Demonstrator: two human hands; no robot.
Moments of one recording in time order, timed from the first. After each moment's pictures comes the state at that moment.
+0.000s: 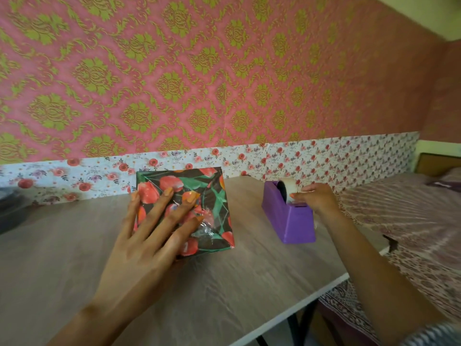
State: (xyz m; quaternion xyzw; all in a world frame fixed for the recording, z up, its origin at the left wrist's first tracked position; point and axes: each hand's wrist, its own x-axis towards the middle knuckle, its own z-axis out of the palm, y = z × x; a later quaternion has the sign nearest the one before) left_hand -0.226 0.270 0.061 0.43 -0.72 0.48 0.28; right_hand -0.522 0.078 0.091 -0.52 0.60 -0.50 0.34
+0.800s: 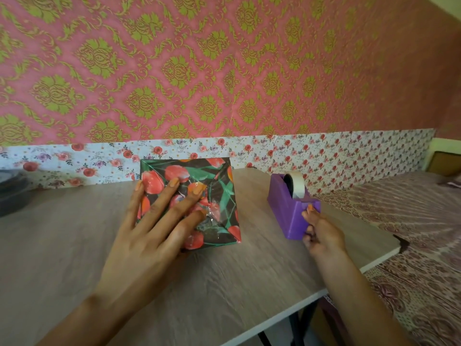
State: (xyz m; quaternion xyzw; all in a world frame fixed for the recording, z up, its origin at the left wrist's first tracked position) left_hand -0.233 0.271 0.060 0.44 -0.71 0.47 0.29; right_hand -0.497 0.135 0.045 -0.25 0.48 -0.64 0.55
